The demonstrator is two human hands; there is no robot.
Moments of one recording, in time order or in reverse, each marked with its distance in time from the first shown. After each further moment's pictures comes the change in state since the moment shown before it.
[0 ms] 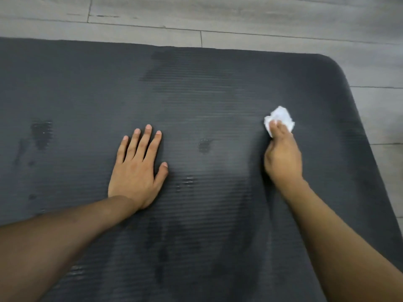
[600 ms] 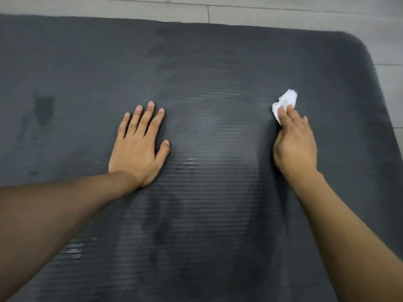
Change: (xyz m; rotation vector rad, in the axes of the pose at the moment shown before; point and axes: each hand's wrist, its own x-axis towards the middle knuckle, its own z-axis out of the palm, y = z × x) left_hand 0.002 -0.001 0.002 -0.009 0.018 -0.003; right_hand -0.013 0.015 0.003 -0.069 0.018 -0.142
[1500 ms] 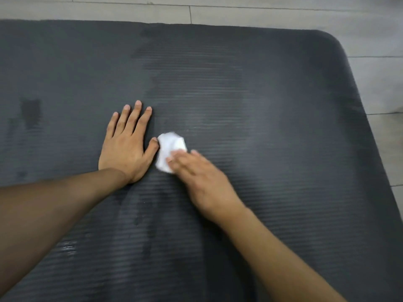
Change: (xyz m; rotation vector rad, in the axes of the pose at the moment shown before) left_hand -0.003 -0.002 -0.004 -0.050 0.000 0.003; right_hand -0.111 -0.122 0.022 0.251 -0.153 -0.656
